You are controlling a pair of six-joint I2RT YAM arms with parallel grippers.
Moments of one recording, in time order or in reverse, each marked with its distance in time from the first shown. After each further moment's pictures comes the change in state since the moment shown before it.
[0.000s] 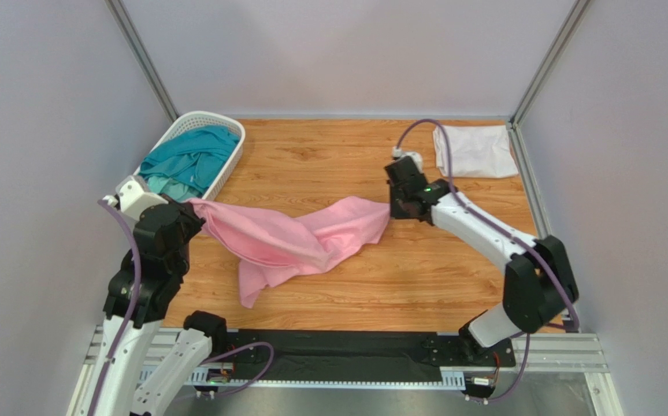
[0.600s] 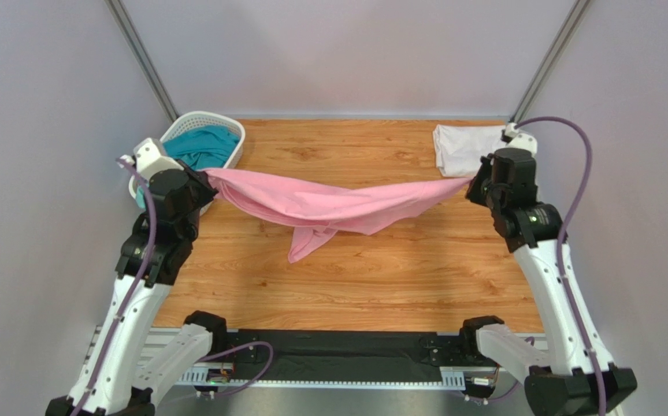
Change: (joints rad) left arm 0.000 0.269 0.085 0.193 0.097 0.074; right arm -0.502 -0.541 -0.034 -0.122 -0.062 -0.060
